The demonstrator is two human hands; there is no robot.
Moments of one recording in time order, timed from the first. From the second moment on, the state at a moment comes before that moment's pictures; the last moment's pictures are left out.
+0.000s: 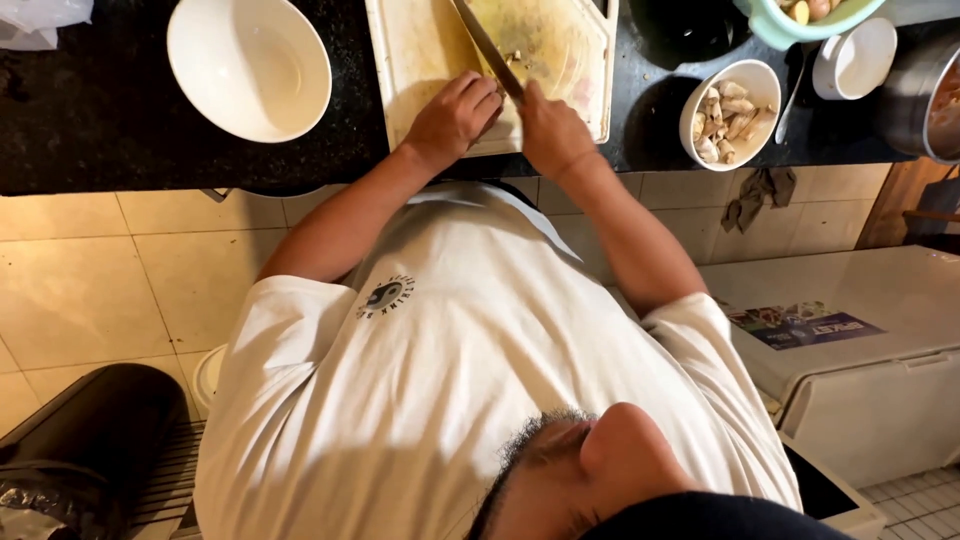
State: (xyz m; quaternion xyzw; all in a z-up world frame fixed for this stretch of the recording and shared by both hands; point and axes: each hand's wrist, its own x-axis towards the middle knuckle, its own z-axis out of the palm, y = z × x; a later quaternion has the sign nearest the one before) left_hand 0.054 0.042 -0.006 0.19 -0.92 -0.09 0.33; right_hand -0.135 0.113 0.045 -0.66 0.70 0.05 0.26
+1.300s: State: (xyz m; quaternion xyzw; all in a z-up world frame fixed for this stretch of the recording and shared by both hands) left_hand 0.055 0.033 -0.001 0.21 -0.92 -0.25 0.22; right_hand -0.128 0.118 0.043 -0.65 0.70 0.08 0.28
